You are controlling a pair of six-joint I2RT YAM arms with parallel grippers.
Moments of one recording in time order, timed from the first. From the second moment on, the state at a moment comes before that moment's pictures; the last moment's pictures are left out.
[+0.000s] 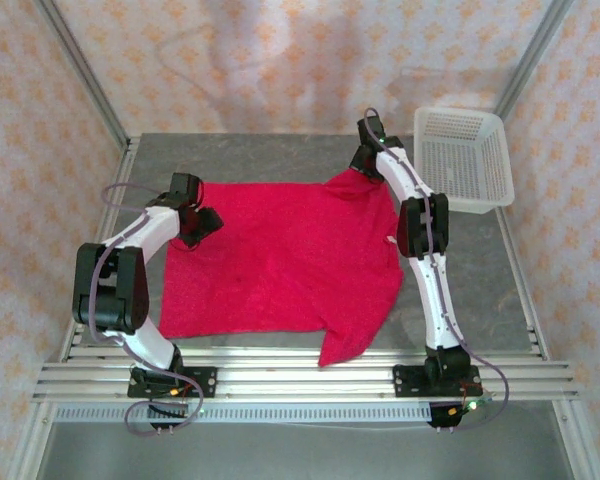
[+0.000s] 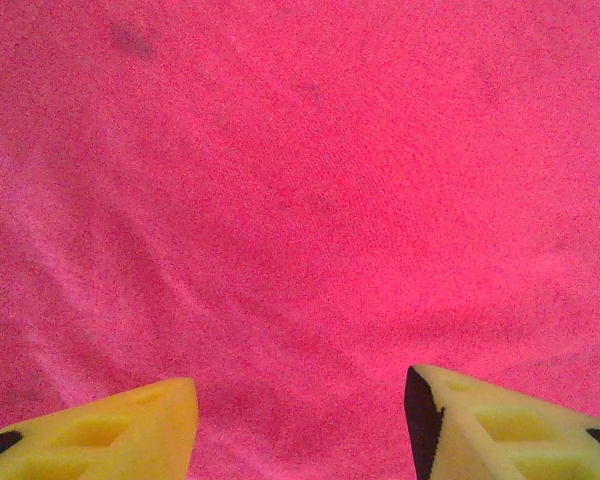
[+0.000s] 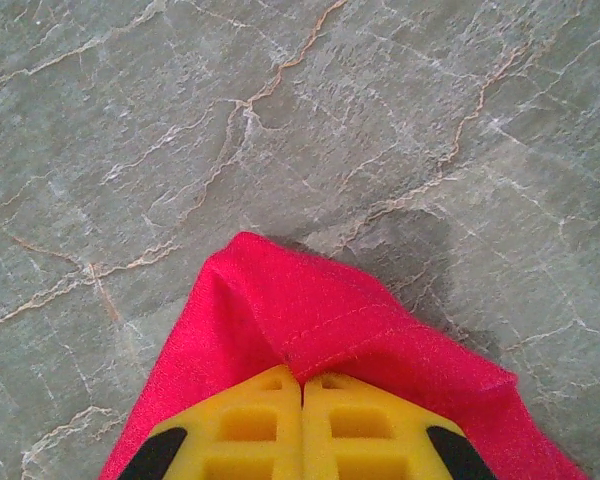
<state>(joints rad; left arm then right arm) -0.01 1.65 1.06 -0.55 0.05 -0.67 0.22 2.64 2.46 -0.85 0.12 0.66</state>
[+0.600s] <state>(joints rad) -0.01 1.64 1.06 -0.55 0.05 -0.66 0.19 2.50 2.50 -0.54 -0.17 0.88</state>
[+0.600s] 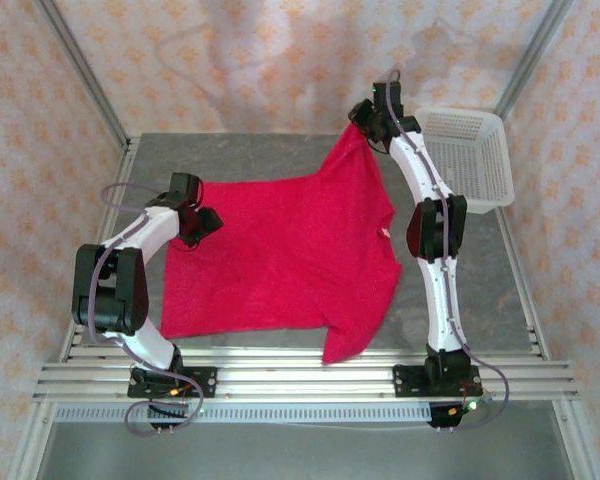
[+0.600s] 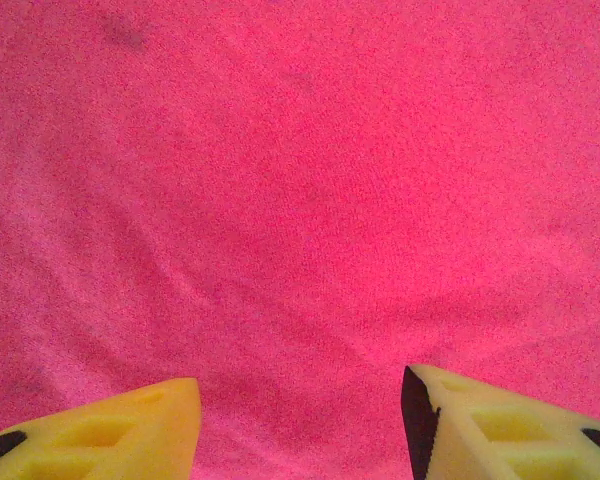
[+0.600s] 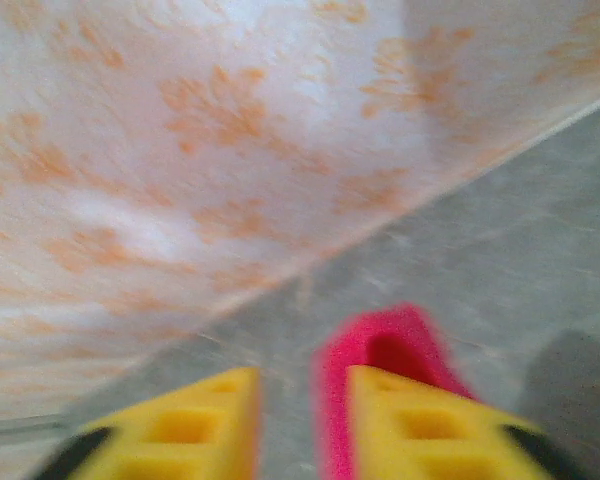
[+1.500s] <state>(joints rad) 0.06 2.10 1.50 -0.57 0.11 -0.69 0.19 2.26 1.74 -0.53 -0.17 0.82</state>
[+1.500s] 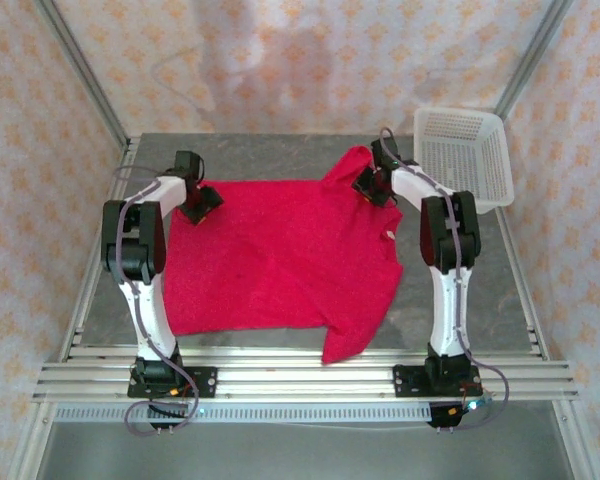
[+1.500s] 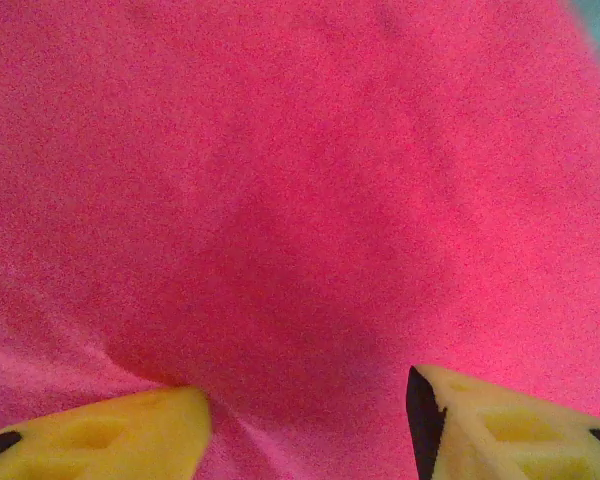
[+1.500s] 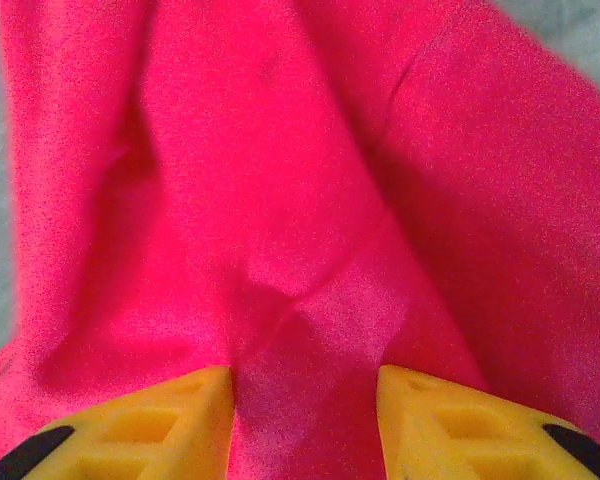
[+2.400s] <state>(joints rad) 0.03 1.79 1.47 -0.68 0.07 -0.67 0.21 2.20 1.98 -0.77 -0.14 0.71</state>
